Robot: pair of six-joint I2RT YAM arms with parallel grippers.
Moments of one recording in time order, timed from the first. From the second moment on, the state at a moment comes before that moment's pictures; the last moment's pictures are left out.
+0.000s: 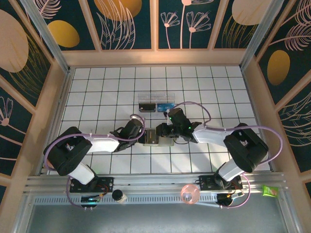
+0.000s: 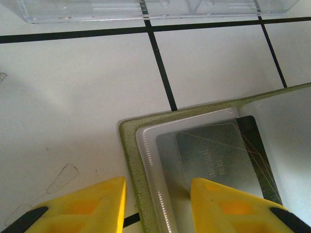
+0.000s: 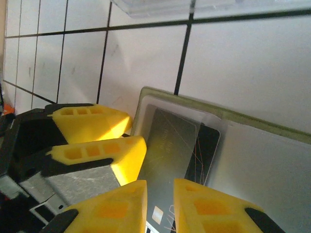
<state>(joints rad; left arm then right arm) -0.79 1.57 0.54 0.21 -0.03 -0.62 0.76 1.56 0.69 0.07 -0.32 0.77</state>
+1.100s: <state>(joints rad) -0.77 1.56 0.51 0.24 0.02 -0.64 0.72 1.67 0.70 0.08 -0.40 0.84</state>
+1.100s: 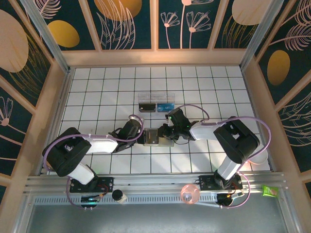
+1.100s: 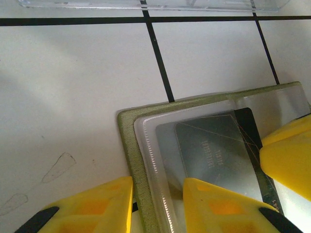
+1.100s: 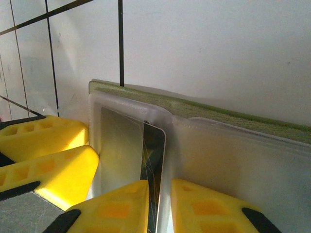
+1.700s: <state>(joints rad) -0.77 1.56 0.50 0.26 0.04 -0.64 0.70 1.60 0.64 0.12 -0.38 0.86</state>
